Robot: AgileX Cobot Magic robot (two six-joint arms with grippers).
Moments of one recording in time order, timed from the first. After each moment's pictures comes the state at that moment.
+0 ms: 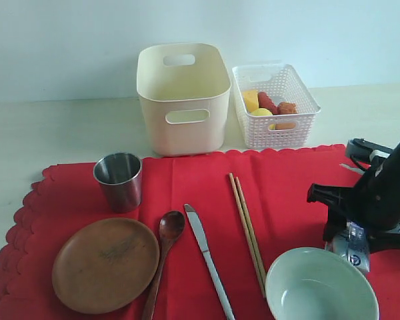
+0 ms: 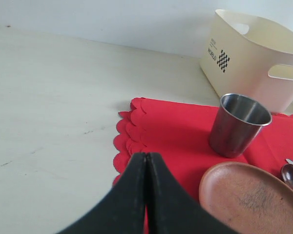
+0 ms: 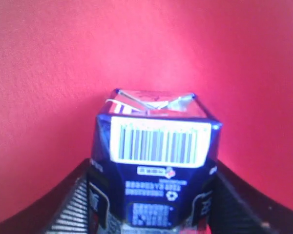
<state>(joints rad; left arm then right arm) -0.09 0.00 0.00 -0.02 0.37 -0.19 0.16 1.74 -0.78 0.19 0.56 0.36</state>
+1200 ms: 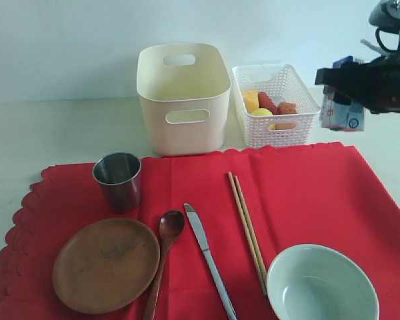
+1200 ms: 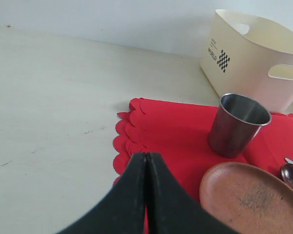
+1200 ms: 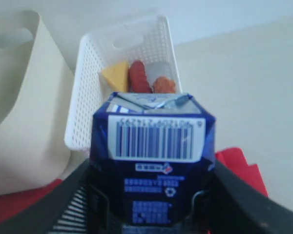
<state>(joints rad) -0.09 0.00 0.00 -0.02 0.37 -0.19 0.16 1.53 -0.88 0.19 0.02 0.08</state>
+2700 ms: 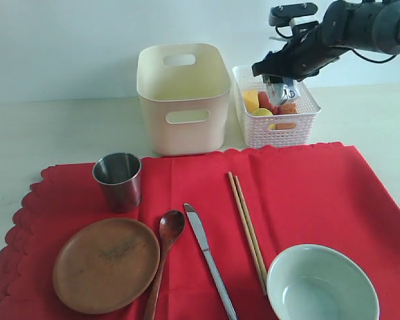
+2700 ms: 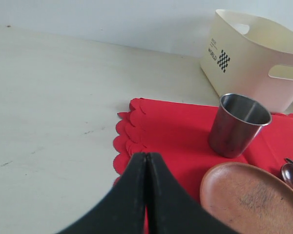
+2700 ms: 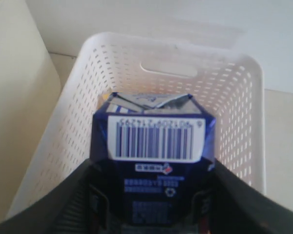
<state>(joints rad) -0.09 0.00 0.00 -0.02 0.37 -0.19 0.16 2.31 -1.90 0.19 0.47 -0.23</state>
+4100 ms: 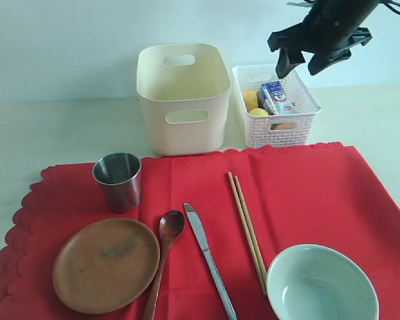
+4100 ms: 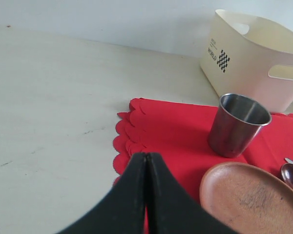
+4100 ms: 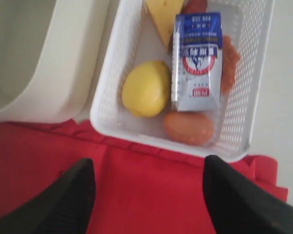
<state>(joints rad) -0.09 0.00 0.00 -0.02 0.37 -0.19 0.16 2.05 -1.86 0.18 1.02 -0.16</state>
